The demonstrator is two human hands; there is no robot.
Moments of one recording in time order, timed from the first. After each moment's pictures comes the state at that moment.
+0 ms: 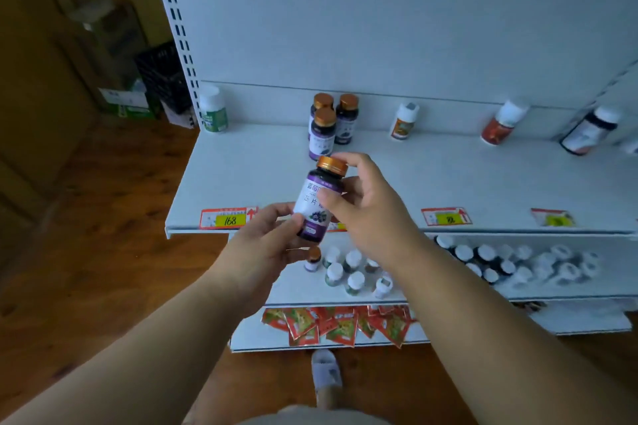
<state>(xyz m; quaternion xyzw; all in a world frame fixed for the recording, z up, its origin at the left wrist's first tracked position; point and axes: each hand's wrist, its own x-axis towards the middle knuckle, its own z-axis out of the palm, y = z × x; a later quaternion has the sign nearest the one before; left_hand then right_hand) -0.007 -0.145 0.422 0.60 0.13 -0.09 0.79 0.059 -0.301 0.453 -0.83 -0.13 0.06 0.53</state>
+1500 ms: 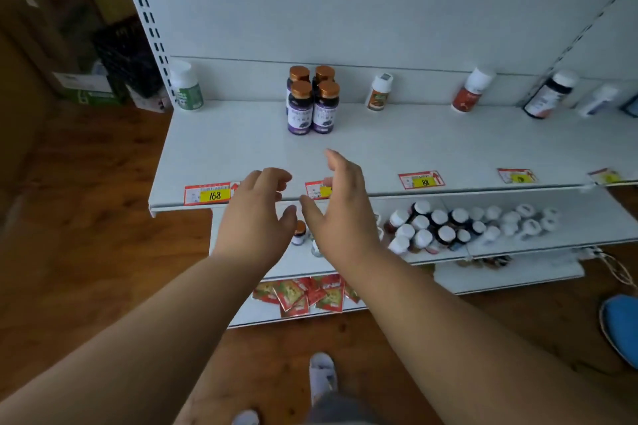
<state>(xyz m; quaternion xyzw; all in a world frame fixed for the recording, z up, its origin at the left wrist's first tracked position) -0.003 -0.159 0.421 0.92 0.04 0.11 0.37 0.025 -0.293 0.415 -0.91 -0.11 -0.10 0.38</state>
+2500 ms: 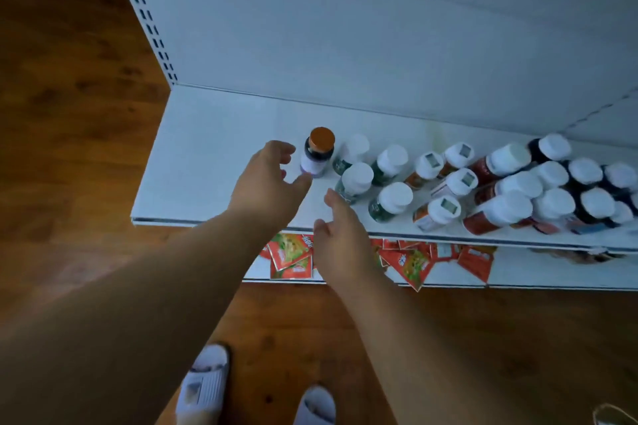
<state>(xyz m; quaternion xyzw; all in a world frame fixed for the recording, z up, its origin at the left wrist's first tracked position) 0.106 -0.178 0.020 0.87 0.20 -0.04 0.46 0.078 -0.310 0.013 -0.89 0.04 0.21 0.40</state>
